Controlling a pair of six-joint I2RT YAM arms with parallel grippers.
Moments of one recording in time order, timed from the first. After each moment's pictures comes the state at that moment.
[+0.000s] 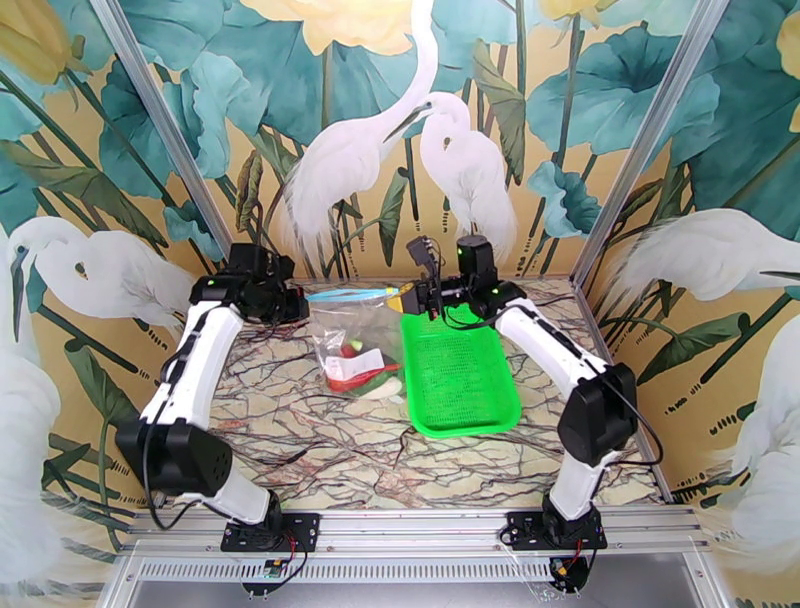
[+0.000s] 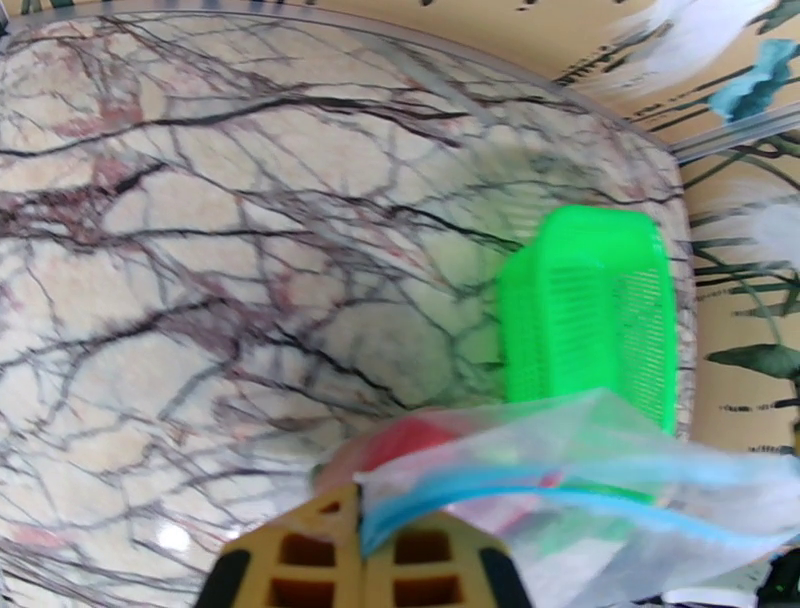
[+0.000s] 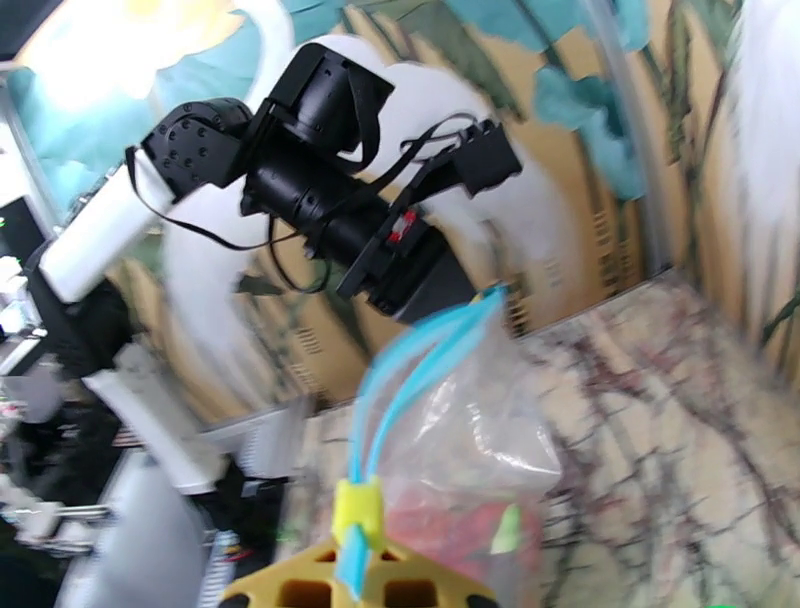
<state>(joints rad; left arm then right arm) -0.02 1.53 1.66 -1.10 0.35 -0.20 0.45 1.85 1.72 -0.26 -1.31 0.16</state>
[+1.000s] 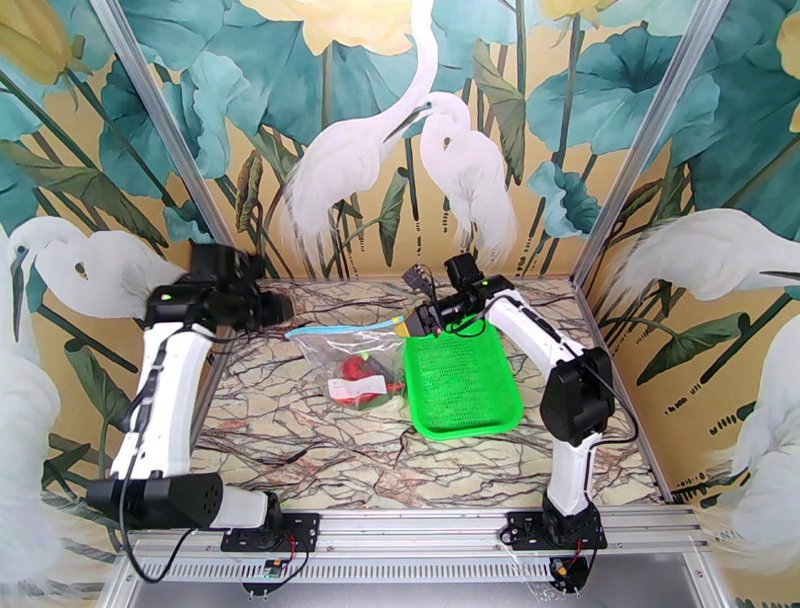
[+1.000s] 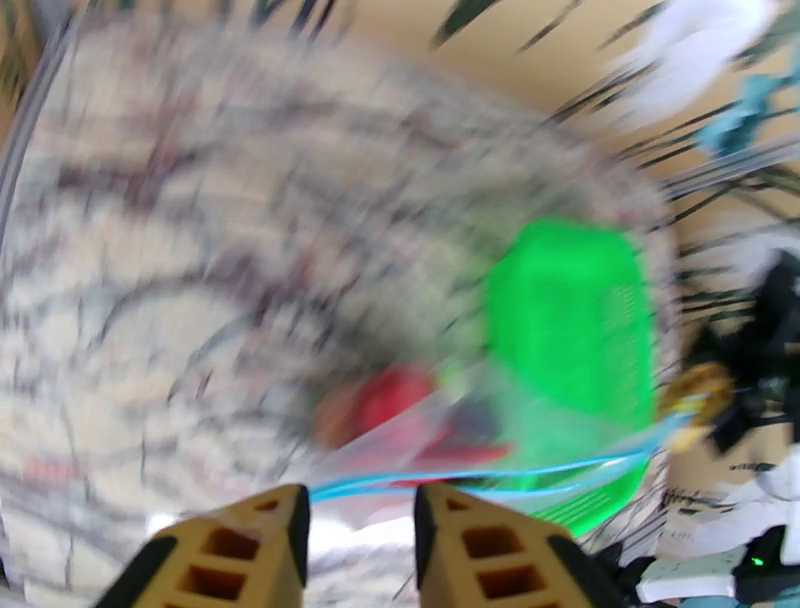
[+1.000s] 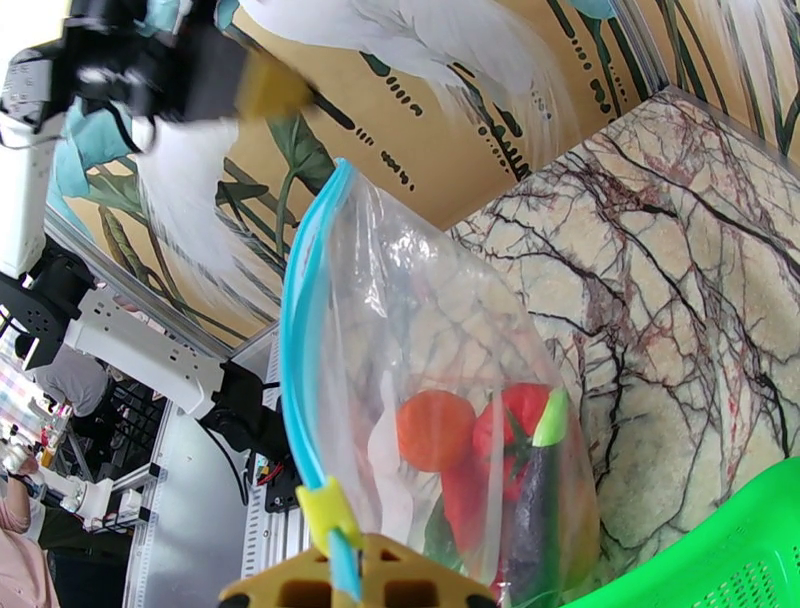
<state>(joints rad) 0.01 1.42 1.85 -1.19 0.35 -0.21 0.43 1.96 1.81 -0.84 -1.22 -0.23</state>
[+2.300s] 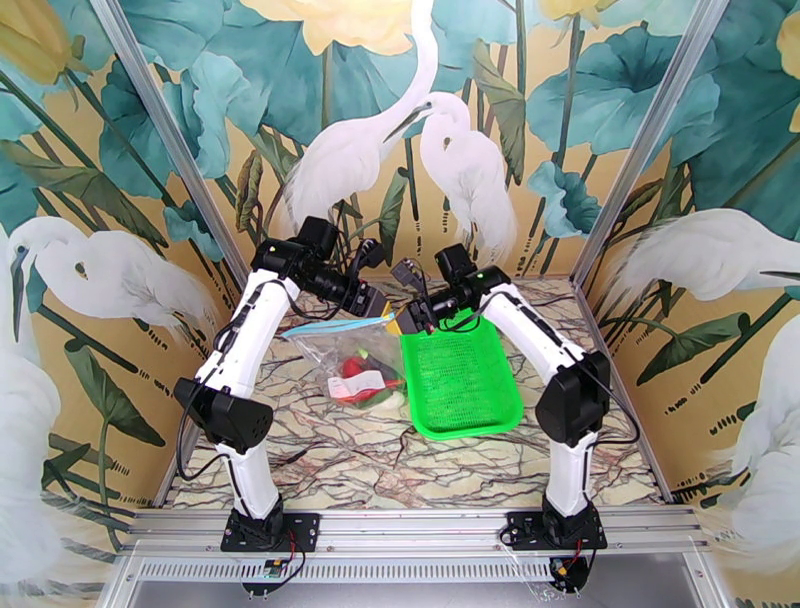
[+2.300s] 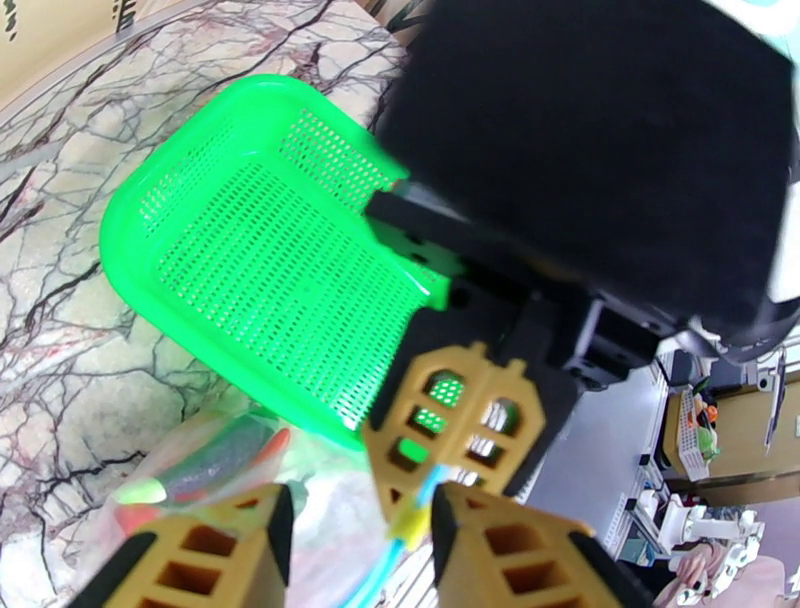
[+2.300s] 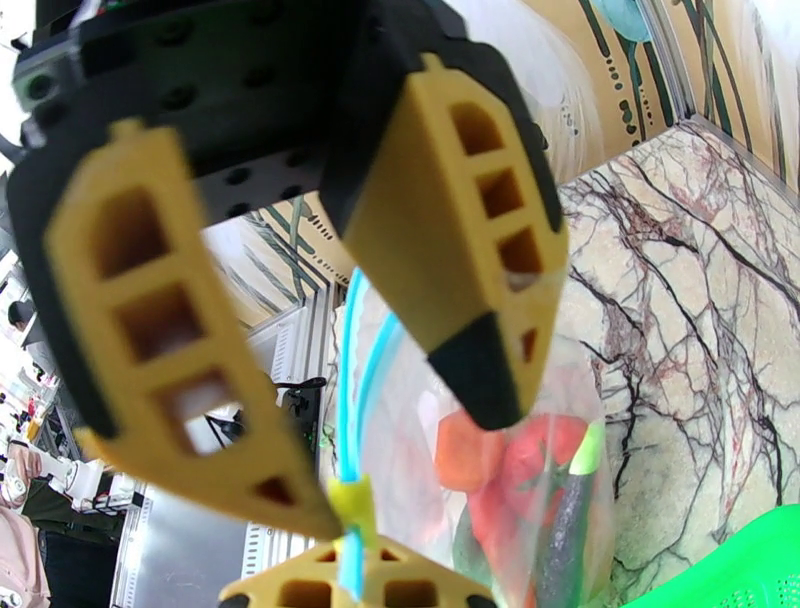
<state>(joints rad) -0.34 1.89 2.25 -1.40 0.74 0.22 0.48 1.98 1.95 -0.95 -1.18 -0.26</state>
